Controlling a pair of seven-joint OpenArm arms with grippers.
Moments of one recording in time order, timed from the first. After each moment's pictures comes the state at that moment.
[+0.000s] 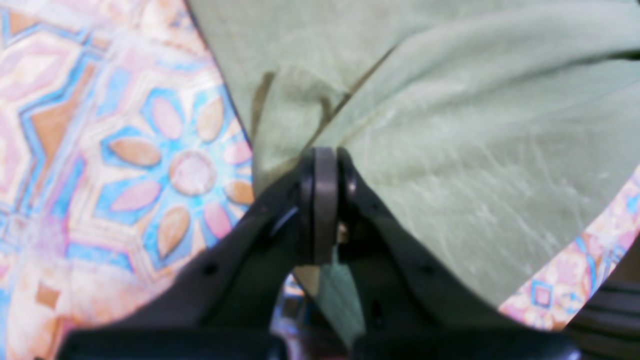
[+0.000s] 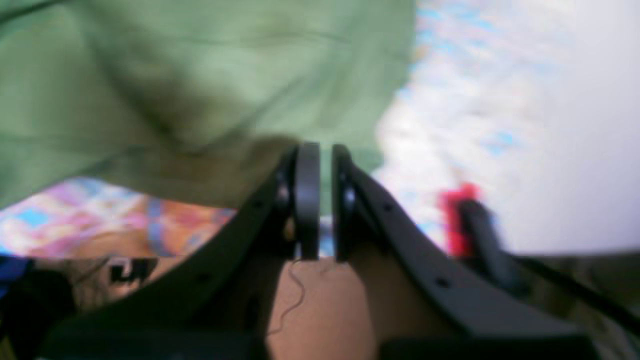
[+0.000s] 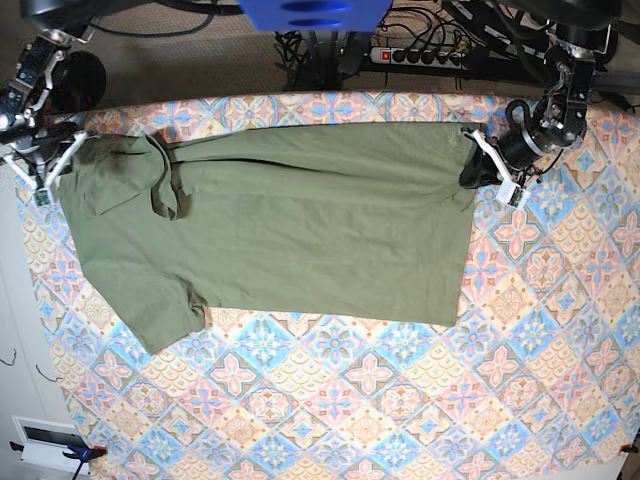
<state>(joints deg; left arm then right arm) 18.2 -34.0 1.5 82.0 -37.4 -28.6 21.8 -16.0 22.9 39.6 97.1 16.7 40.9 -60.8</state>
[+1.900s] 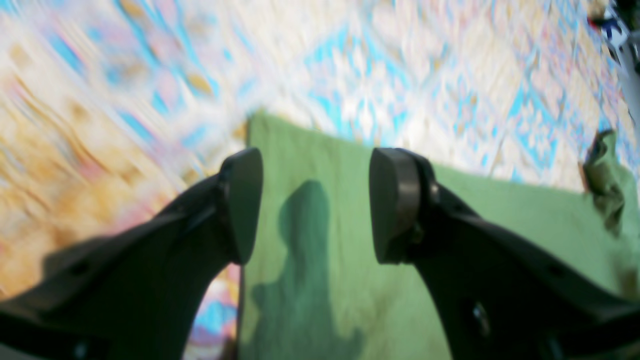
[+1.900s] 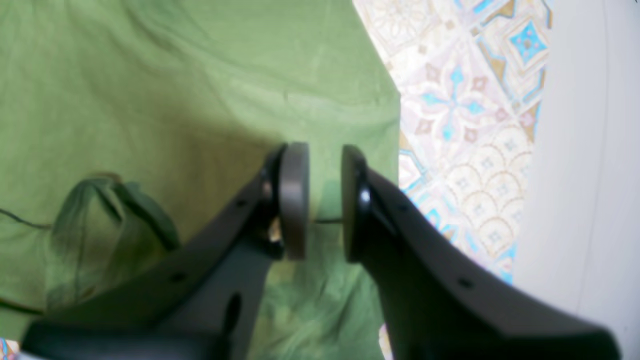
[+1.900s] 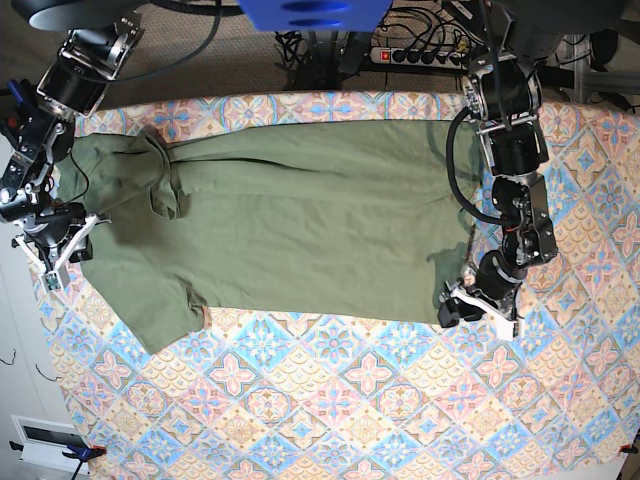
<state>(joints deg) -22.7 -10.9 -18.1 52.2 -27.5 -27.9 31.9 5.9 22.3 31.5 88.2 17.0 41.1 -60.5</state>
